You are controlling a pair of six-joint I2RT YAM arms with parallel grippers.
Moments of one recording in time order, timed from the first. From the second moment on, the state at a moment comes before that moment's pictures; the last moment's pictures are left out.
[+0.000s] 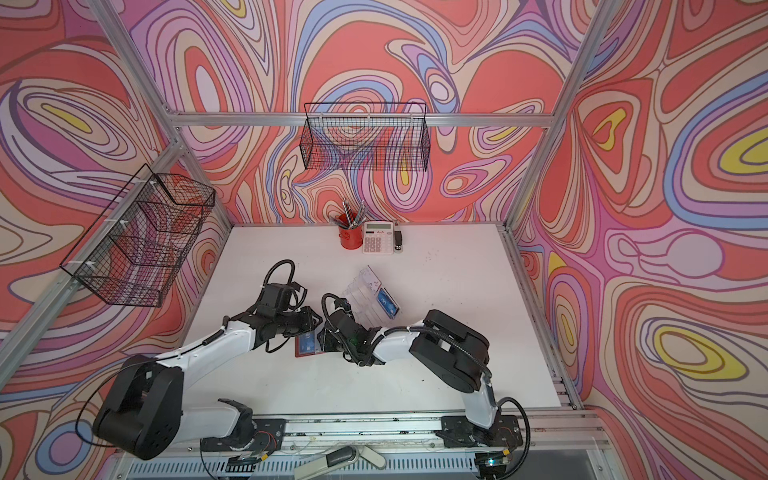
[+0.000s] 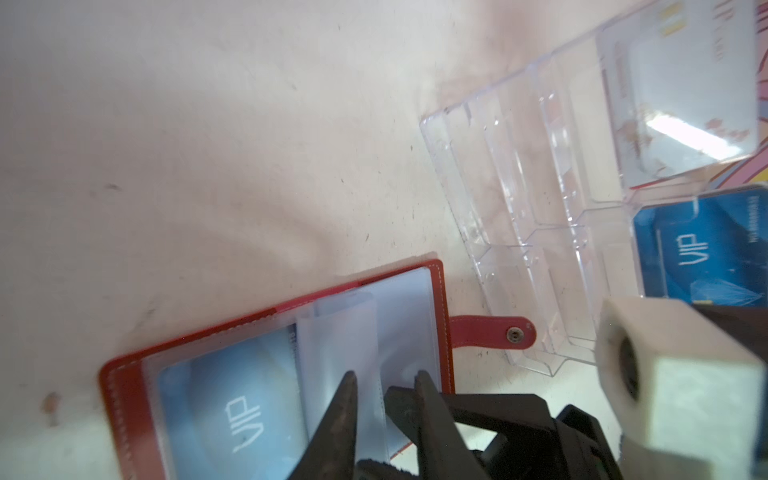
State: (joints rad) left arm -0.33 1.28 0.62 -0.23 0.27 -0.61; right arm 1.04 1.95 1.02 0.28 0.00 0.93
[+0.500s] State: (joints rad) left arm -0.28 0.97 0.50 -0.29 0.07 -0.64; right arm 1.04 1.96 1.05 0.34 -0.06 0.93
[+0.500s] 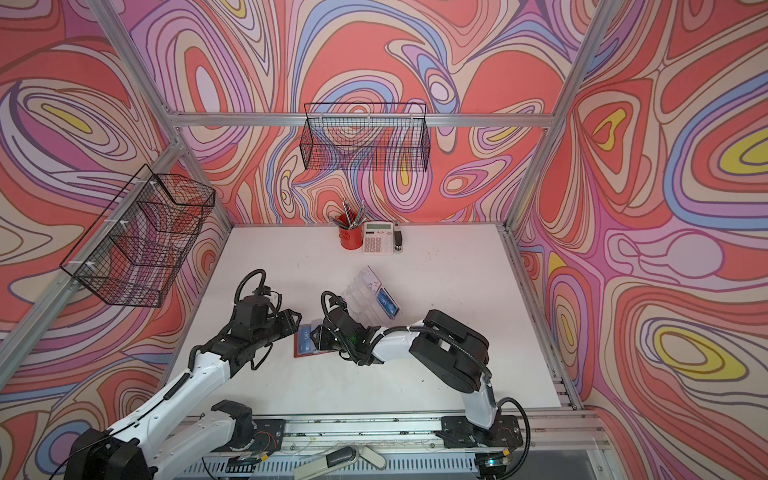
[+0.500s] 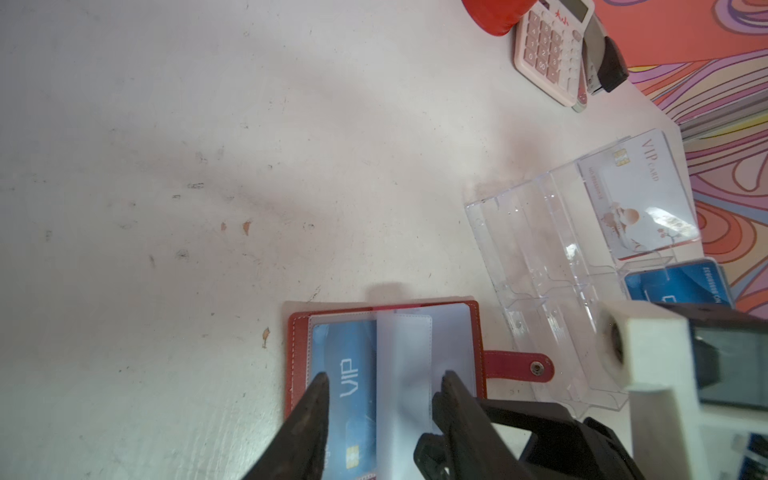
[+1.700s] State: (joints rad) left arm -0.25 0.69 0.41 -0.39 -0.10 -0.65; right arm 0.66 1.25 1.16 -0.28 0.17 0.63
